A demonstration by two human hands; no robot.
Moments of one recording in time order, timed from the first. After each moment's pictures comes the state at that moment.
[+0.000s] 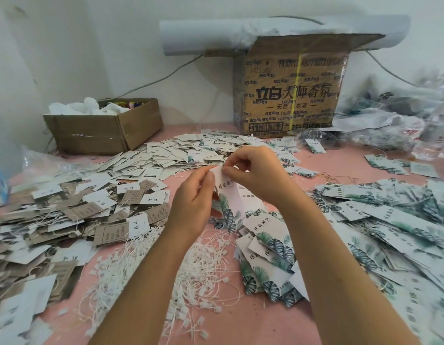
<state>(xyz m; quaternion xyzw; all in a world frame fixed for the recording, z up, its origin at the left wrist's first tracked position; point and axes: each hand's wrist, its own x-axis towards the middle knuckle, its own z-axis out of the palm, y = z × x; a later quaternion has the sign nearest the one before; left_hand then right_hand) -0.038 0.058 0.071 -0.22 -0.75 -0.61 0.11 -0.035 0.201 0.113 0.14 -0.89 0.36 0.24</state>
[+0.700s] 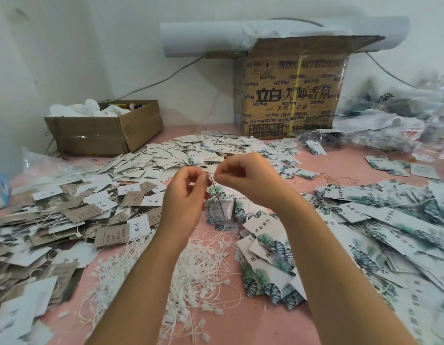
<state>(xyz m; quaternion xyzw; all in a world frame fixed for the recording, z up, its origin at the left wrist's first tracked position) -0.047 0.051 0.070 -0.17 -0.71 -0.66 0.16 -0.037 0.194 0.108 0.16 -0.89 0.40 0.17</state>
